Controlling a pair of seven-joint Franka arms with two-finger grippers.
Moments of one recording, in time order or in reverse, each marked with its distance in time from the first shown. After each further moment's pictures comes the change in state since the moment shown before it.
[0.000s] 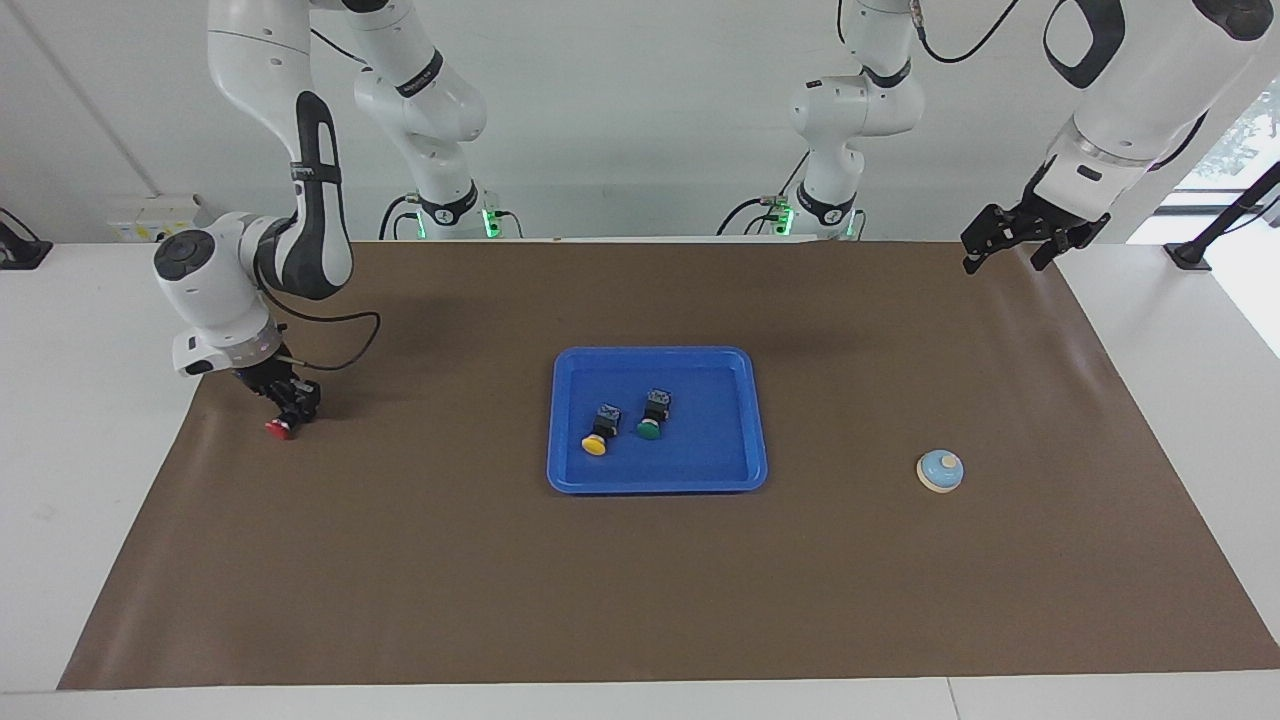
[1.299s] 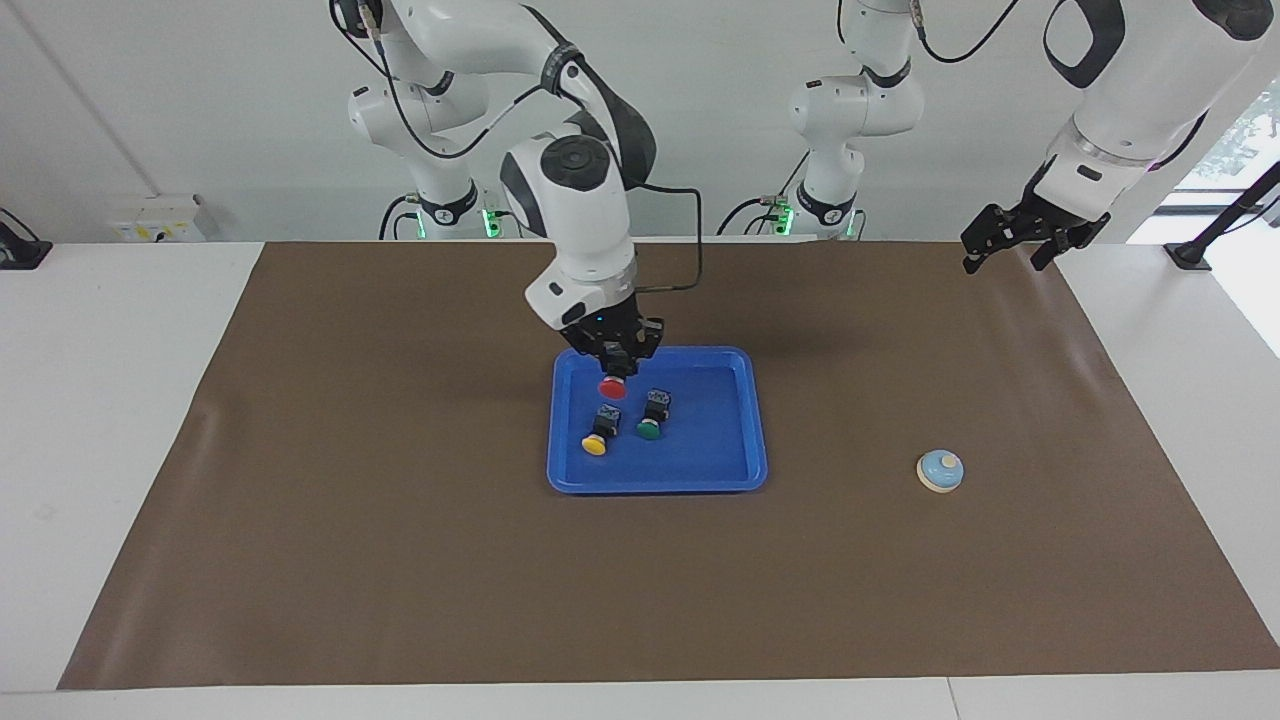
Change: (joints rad) left arm 0.000 0.000 0.000 0.000 0.000 0.000 0.000; right arm 0.844 0.154 0.036 0.609 0.112 -0.419 0.620
